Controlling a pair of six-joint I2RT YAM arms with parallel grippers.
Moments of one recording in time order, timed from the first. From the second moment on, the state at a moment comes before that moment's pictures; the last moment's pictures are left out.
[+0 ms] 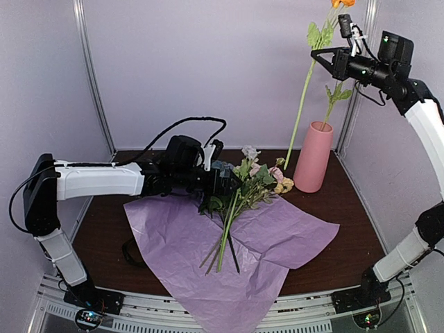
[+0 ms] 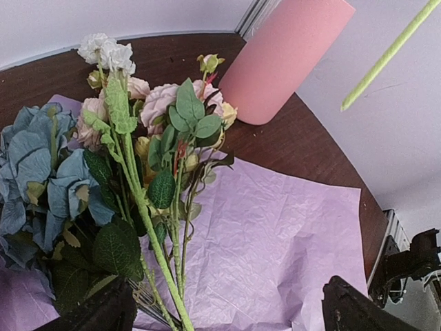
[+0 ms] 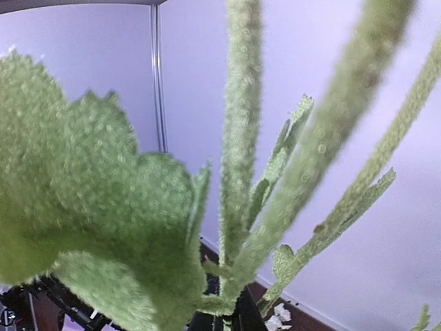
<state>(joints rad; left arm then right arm) -0.87 1.72 1.25 -0.03 0.16 -0.46 0.24 1.48 1.96 -0.43 -0.60 0.03</state>
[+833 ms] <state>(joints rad) -0.91 1.78 1.34 -0.06 0.21 -0.48 -0.01 1.58 2.19 -0.40 -0.29 -0.07</state>
